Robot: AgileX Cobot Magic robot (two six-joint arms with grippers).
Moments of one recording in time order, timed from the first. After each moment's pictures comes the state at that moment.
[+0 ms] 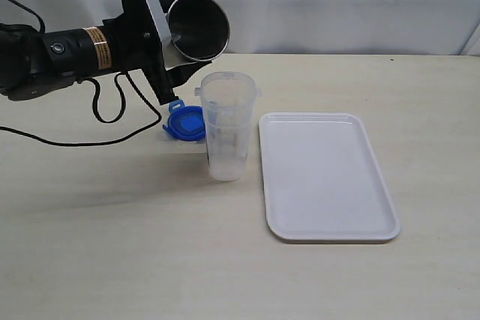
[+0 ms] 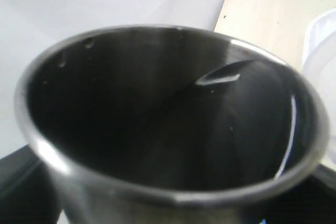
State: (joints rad) left arm -0.27 1.94 -1.11 0.93 -0.73 0.19; right arm -0.01 0.01 0.00 -0.02 0.36 0.05
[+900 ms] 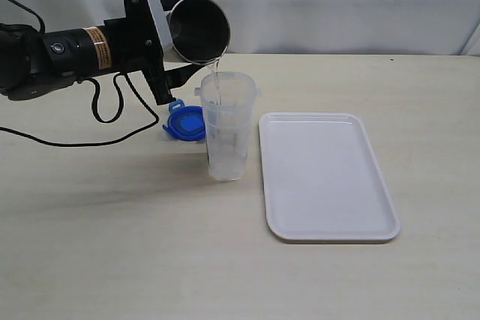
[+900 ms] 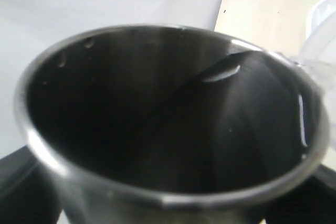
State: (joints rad) left arm -0.27 1.94 -1.11 0.93 -0.73 0.28; right arm -0.01 0.01 0.00 -0.02 0.36 0.05
